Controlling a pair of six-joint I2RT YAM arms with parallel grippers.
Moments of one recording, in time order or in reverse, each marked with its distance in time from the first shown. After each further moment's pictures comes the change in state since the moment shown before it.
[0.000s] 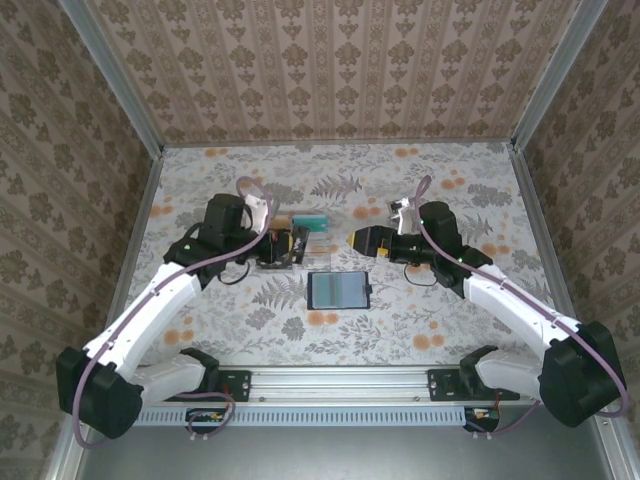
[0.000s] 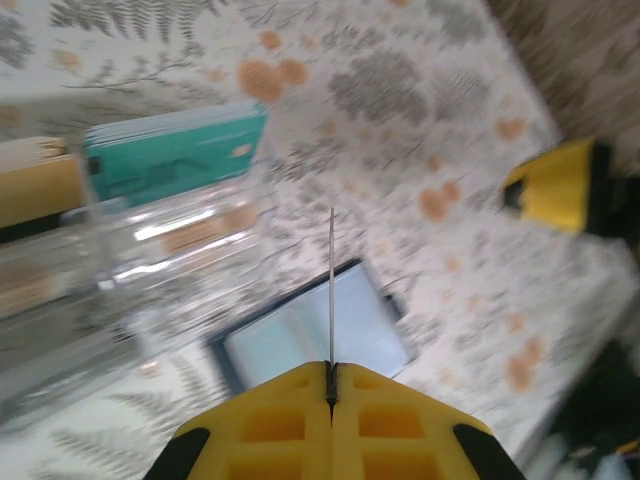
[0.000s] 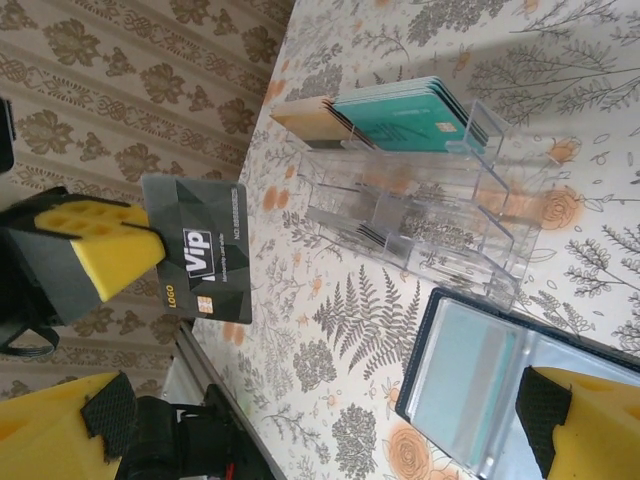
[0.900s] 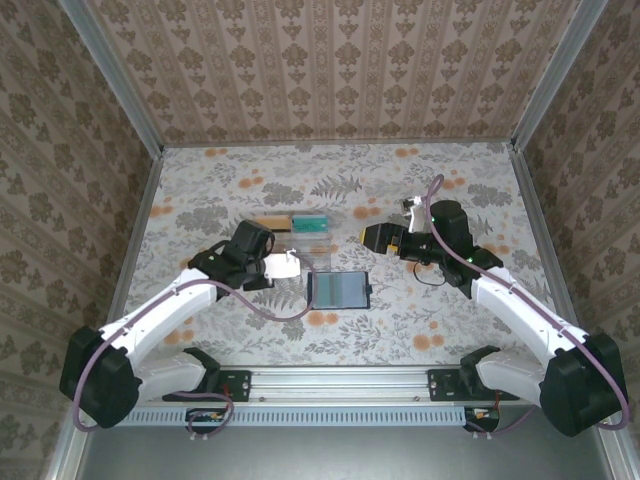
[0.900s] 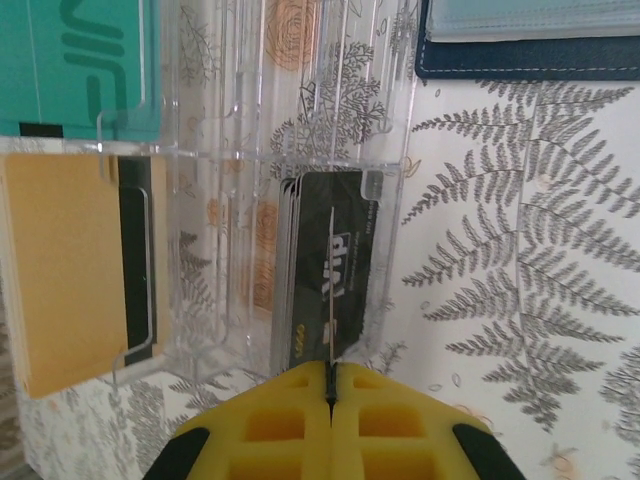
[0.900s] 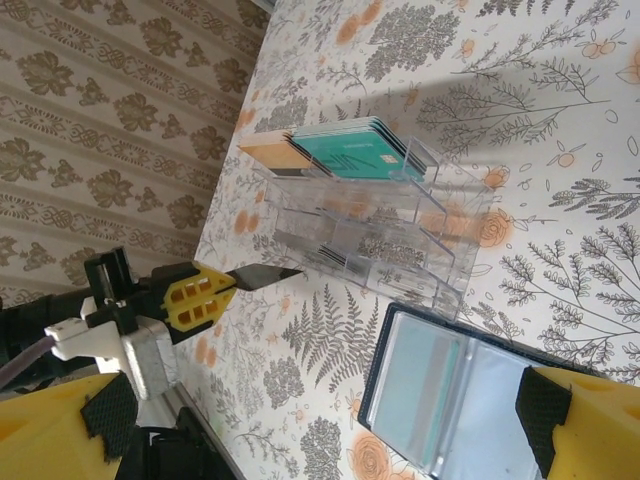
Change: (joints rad) left arm -0.139 0.064 -0.152 -0.028 -0.521 1.258; right arm -0.069 -0.044 -0.002 -0.058 0.020 -0.045
